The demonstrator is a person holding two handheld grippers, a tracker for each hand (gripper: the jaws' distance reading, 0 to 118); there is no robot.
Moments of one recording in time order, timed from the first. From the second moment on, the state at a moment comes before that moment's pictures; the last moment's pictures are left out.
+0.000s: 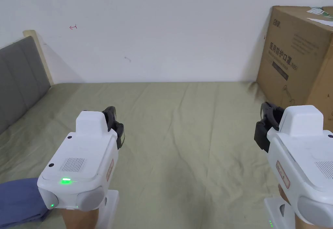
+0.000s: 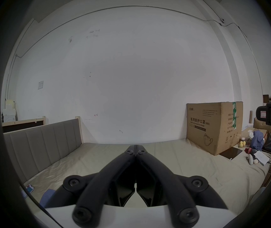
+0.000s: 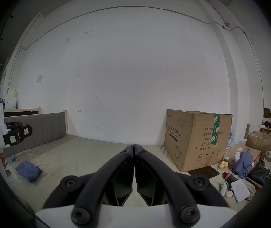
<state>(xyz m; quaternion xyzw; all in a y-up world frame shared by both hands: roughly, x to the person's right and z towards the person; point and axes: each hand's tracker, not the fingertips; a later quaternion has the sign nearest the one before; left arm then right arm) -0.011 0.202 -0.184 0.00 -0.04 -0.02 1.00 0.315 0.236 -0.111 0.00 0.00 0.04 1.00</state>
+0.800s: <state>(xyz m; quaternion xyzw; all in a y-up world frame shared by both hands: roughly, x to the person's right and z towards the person) -0.015 0.203 -0.176 0.03 -0.01 -0.01 1.00 0.318 0.230 -0.113 0.00 -0.02 0.02 1.00</state>
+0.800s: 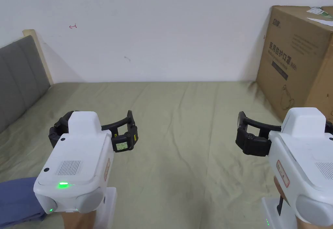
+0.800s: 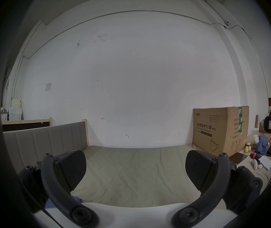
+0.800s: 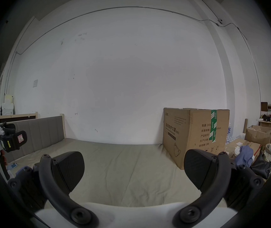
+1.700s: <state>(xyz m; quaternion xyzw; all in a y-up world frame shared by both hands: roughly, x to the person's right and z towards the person) -0.016 0.202 -0.180 0.03 0.00 -0.02 1.00 0.314 0.235 -0.111 0.01 -0.02 0.02 1.00</state>
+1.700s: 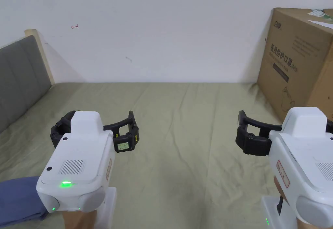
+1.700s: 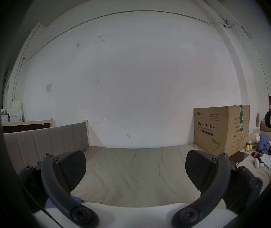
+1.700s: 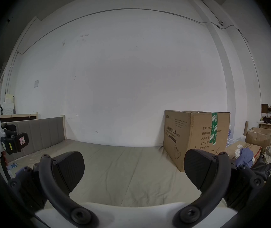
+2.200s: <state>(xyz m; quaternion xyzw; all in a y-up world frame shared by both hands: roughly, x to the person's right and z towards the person) -0.018 0.204 -0.179 0.03 -0.01 -0.02 1.00 0.310 0.236 -0.111 0.01 -0.01 0.03 1.00</state>
